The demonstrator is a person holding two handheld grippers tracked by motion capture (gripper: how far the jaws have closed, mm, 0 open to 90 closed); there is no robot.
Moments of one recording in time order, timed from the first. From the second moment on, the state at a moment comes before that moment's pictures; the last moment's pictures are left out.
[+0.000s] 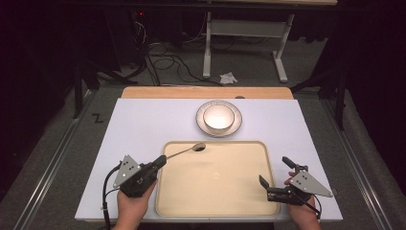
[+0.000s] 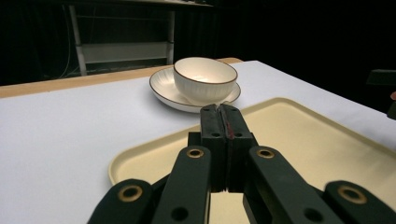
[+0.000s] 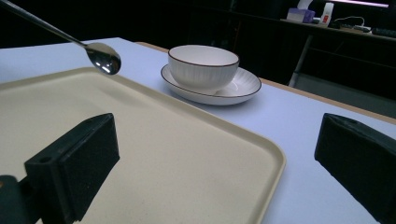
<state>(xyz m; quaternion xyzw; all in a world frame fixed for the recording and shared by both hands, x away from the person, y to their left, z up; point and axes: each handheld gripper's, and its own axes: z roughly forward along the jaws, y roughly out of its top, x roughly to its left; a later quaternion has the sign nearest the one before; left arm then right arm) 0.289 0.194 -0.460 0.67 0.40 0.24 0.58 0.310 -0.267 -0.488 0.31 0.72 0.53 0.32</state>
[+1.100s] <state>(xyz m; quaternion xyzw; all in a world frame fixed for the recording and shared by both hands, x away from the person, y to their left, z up) 0.311 0.198 -0.507 0.64 0.45 0.00 0.62 0.312 -0.265 -0.490 0.31 0.73 0.52 0.32</state>
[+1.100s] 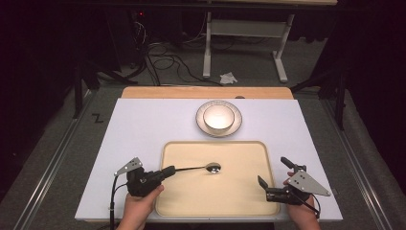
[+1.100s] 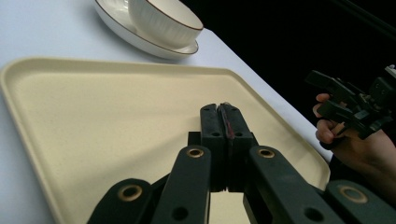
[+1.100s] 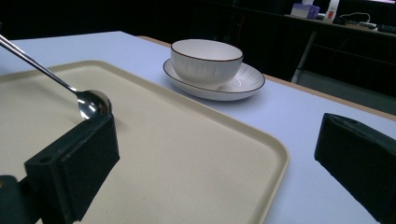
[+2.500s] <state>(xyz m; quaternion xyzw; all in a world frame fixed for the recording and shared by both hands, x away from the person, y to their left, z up) 0.319 0.201 -0.521 0.67 0.51 0.02 0.55 0.312 -0.265 -0.490 0.30 0.73 0.52 0.32</state>
